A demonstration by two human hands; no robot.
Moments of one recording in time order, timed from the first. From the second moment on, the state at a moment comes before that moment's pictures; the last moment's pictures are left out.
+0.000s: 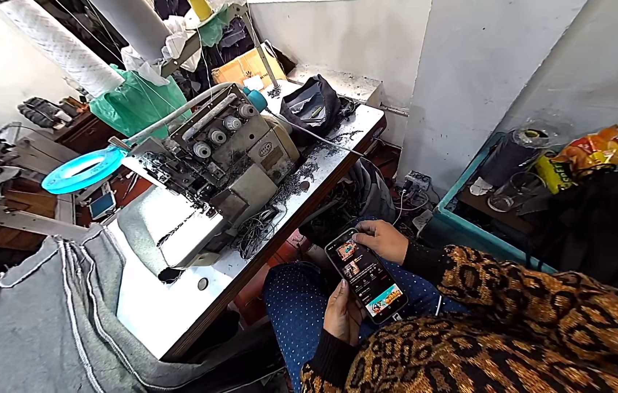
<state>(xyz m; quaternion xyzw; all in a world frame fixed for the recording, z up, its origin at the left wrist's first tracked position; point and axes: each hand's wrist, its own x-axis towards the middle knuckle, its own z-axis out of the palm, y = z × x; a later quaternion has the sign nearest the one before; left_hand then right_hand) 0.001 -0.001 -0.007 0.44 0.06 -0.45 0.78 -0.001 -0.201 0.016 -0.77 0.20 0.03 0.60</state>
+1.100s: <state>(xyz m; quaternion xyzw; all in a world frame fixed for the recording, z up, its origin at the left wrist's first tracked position) 0.000 -0.003 -0.004 0.45 0.06 -0.45 0.77 -0.019 -0.203 0.011 -0.76 0.20 -0.01 0.62</state>
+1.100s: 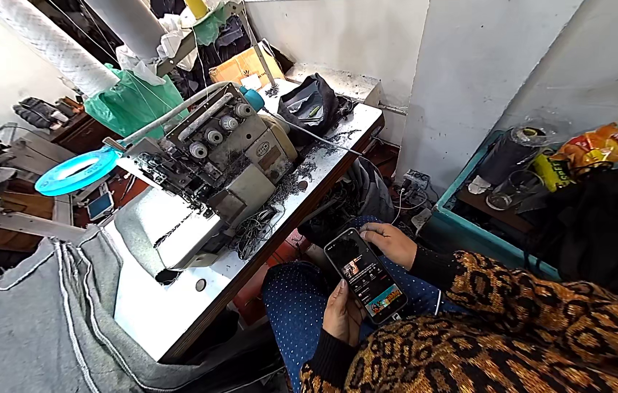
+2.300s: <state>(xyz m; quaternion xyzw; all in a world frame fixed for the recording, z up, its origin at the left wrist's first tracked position) 0.001 -0.002 -0.006 0.45 0.07 -0.45 0.77 -0.072 -0.194 -0.017 -0.73 0.19 -0.05 0.65</state>
